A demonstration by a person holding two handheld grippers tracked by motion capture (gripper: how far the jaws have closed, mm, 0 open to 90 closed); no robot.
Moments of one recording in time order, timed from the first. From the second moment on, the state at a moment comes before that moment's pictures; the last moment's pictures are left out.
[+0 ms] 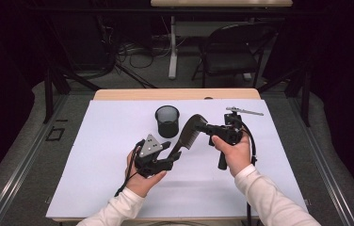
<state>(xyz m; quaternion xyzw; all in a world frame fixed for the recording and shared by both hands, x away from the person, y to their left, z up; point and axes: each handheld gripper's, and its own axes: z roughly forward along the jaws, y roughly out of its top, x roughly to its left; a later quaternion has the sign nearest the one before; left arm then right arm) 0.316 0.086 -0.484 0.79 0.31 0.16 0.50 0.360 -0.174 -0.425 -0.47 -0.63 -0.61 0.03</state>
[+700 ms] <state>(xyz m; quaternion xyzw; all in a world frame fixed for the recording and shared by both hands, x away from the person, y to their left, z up) 0.322 0.094 -0.476 0.78 0.32 0.15 0.52 0.366 -0.179 -0.418 -0.47 -0.63 -0.61 0.02</state>
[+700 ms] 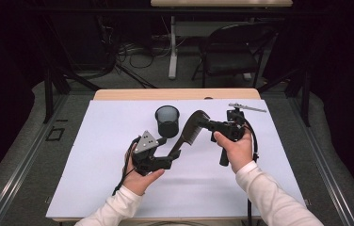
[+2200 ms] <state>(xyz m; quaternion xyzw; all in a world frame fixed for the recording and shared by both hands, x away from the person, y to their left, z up) 0.348 0.128 -0.467 0.77 0.35 0.13 0.53 0.384 -0.186 -0.399 -0.48 -0.64 -0.60 -0.01</state>
